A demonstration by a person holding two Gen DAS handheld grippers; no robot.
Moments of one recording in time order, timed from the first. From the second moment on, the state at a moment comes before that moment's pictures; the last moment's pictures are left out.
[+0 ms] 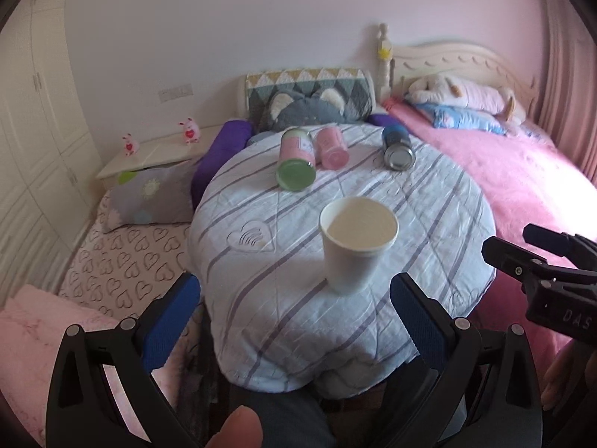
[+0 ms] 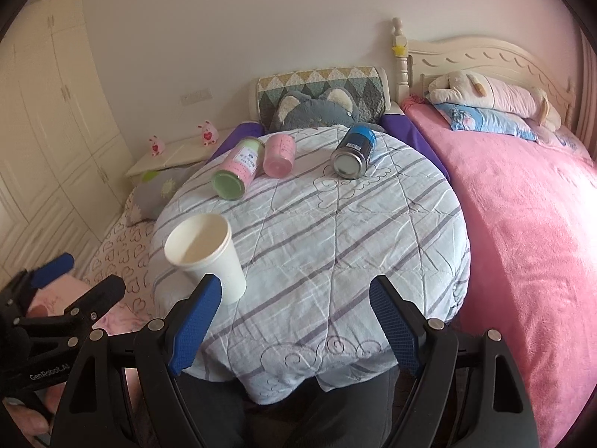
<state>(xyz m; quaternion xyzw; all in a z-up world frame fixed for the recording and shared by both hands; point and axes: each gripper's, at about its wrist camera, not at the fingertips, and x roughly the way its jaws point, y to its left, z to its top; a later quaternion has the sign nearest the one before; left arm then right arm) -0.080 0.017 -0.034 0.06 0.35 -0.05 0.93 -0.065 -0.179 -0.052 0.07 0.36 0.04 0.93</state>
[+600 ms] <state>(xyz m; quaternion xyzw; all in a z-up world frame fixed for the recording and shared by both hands) -0.115 0.015 -0.021 0.06 0.38 -0.05 0.92 -0.116 -0.165 -0.034 0.02 0.34 0.00 0.94</state>
